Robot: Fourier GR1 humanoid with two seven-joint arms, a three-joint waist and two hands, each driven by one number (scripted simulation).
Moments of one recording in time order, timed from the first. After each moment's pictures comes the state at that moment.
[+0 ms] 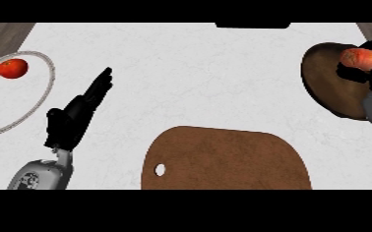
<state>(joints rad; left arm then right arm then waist) -0.15 0.29 -0.14 -1.59 0.04 -0.02 0.19 -0.69 -0.55 -0.18 -0.56 0.63 -0.65 -0.05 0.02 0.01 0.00</state>
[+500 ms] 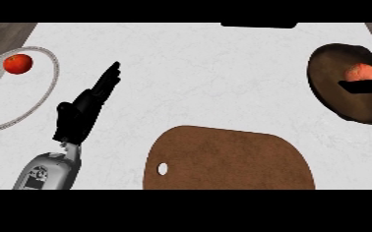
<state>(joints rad) -0.20 0.26 -0.16 -1.59 0.01 -0.01 0.22 -0.76 -0.62 -0.28 -0.29 0.56 -0.46 -0.06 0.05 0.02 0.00</state>
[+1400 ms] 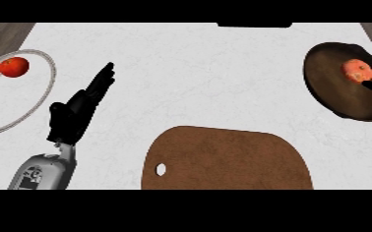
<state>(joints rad) -0.18 0.27 -0.13 -1.58 0.02 -0.03 0.19 -0.68 -0.68 -0.66 -0.25 0.15 -0.13 -0.52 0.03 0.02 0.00</state>
